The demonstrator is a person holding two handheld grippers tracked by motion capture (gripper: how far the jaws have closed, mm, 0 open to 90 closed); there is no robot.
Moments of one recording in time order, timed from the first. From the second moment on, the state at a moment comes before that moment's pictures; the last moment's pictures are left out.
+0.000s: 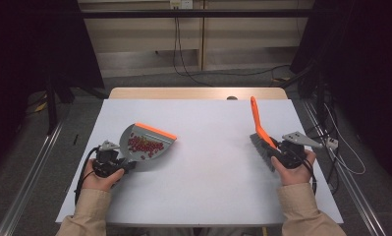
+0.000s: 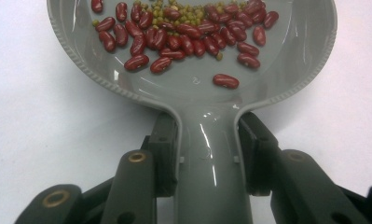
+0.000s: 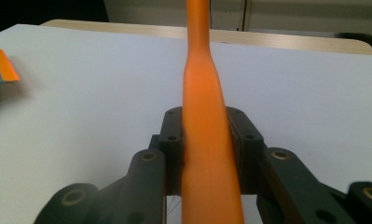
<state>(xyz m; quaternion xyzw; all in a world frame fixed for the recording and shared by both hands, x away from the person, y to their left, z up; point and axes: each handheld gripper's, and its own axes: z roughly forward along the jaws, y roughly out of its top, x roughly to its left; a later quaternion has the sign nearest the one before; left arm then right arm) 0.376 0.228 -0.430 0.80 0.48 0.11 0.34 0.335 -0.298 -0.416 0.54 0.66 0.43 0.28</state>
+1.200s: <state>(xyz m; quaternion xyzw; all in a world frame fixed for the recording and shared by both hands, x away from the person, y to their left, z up) 0.363 0.190 -0.442 0.80 0.48 0.08 0.36 0.338 -0.292 -0.437 0.56 0.67 0.38 0.31</state>
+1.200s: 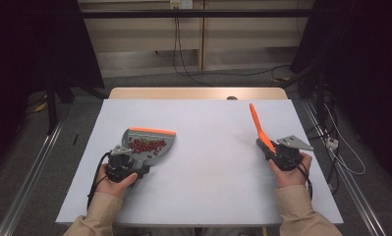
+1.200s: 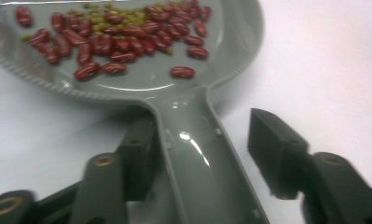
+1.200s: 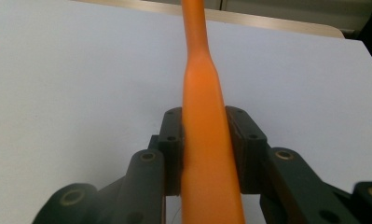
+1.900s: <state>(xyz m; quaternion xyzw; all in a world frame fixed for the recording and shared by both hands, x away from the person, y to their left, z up) 0.346 0.204 -0.432 0.81 0.39 0.08 0.43 0.313 -0.273 -0.438 0.48 0.70 0.48 0.23</state>
